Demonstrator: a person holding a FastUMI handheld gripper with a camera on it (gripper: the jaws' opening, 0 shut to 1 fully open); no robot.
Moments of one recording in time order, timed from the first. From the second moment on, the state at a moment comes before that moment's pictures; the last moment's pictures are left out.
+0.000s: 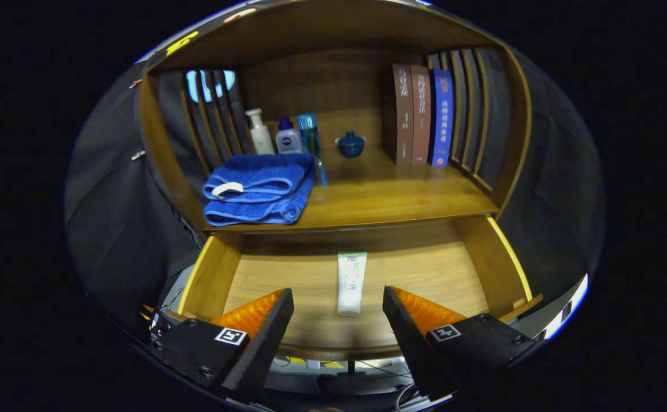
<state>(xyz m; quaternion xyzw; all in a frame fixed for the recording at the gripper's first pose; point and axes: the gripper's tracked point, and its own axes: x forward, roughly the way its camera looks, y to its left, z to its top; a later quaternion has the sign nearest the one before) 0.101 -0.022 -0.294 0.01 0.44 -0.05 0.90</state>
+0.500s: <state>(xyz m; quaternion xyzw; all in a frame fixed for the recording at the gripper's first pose) 0.120 -0.046 -0.404 -0.01 0.60 -0.07 0.79</state>
